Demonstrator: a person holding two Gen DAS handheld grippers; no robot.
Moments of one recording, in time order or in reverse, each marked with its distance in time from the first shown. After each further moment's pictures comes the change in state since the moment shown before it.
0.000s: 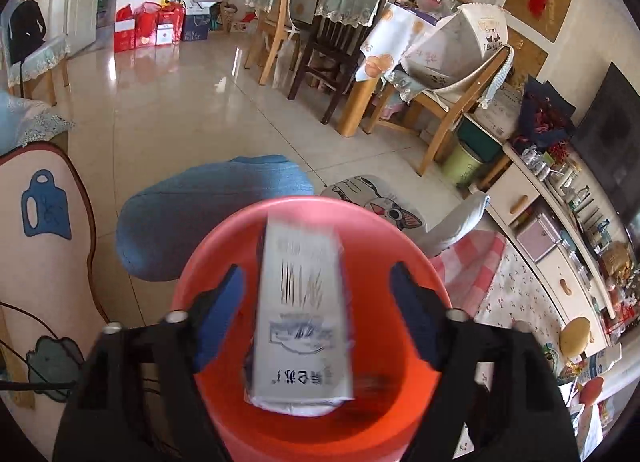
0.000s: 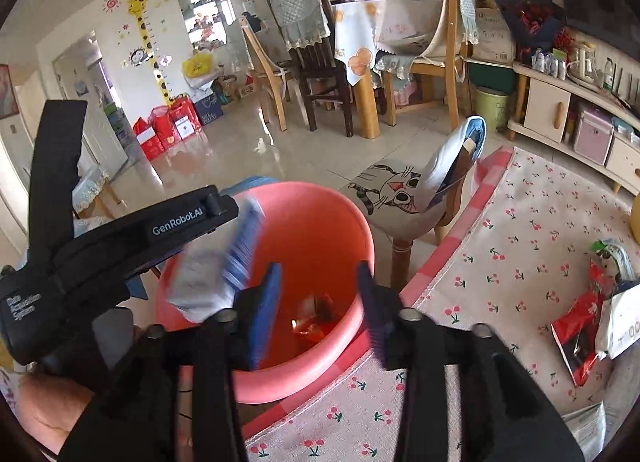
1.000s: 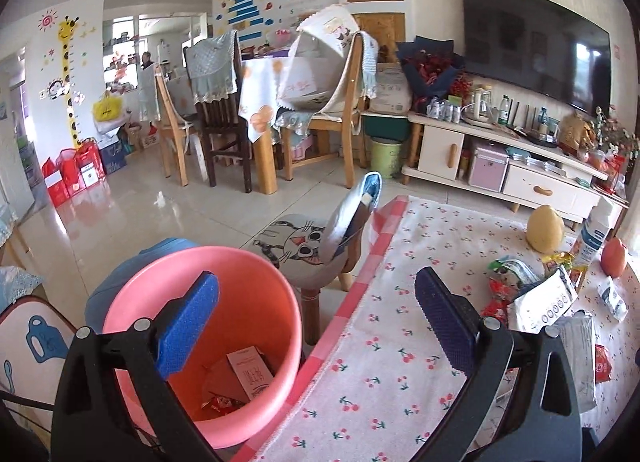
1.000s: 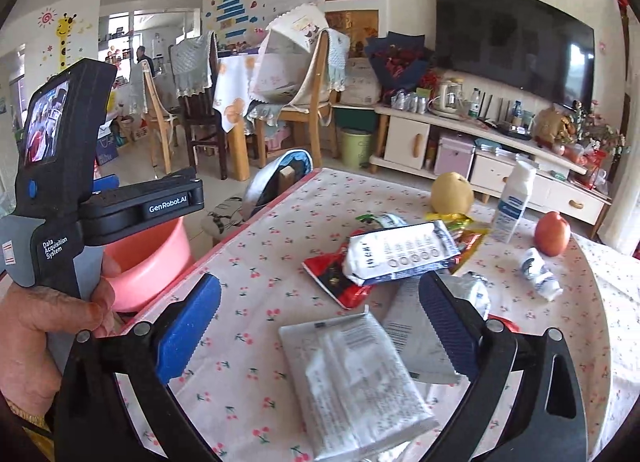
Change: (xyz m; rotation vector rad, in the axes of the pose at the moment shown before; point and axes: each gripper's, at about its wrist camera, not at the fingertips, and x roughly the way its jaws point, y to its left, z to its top) left arm -0.070 -0.139 -0.080 0.513 -0.220 -0.126; right arm -0.152 -0.099 -0.083 0.030 -0.174 -0.427
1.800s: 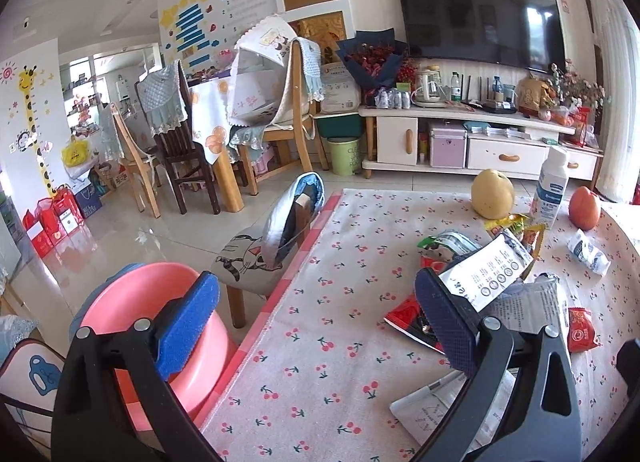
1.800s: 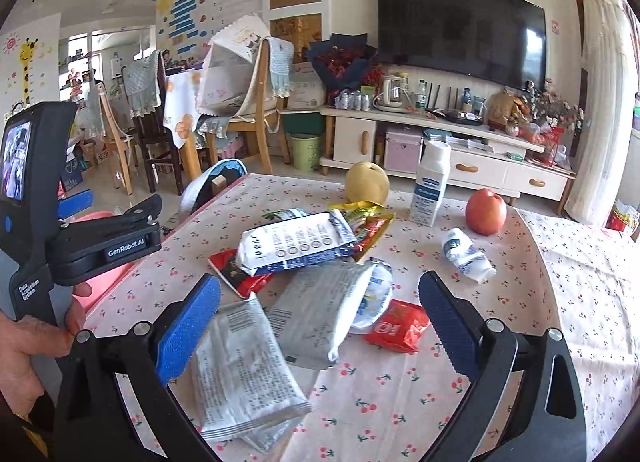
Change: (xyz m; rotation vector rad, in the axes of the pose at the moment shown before) left arm -0.021 -0.086 -0.018 0.175 -0.027 -0.082; right arm -0.024 -0.094 -0.019 0.110 -0.014 -0.122
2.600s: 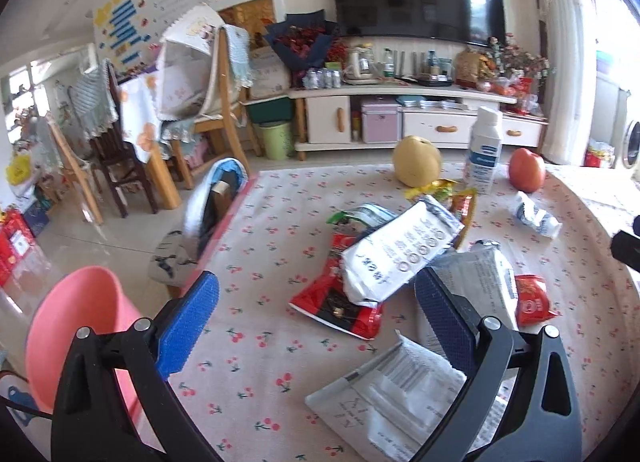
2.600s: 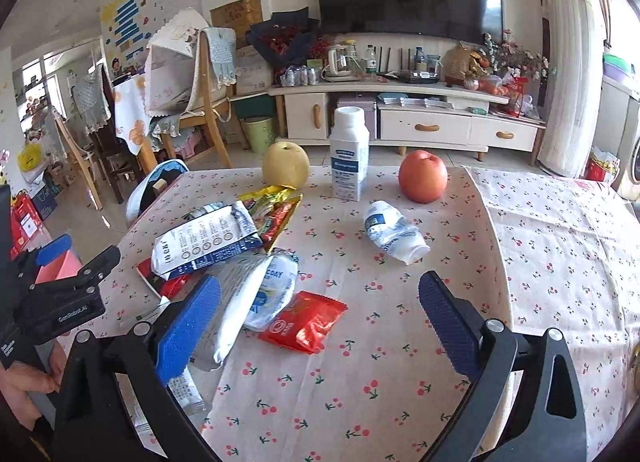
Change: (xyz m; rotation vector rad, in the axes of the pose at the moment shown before) left arm 0.011 -0.046 -0.011 0.097 0.066 -0.252; right arm 0.013 -0.104 0.007 0.169 0.098 -0.090
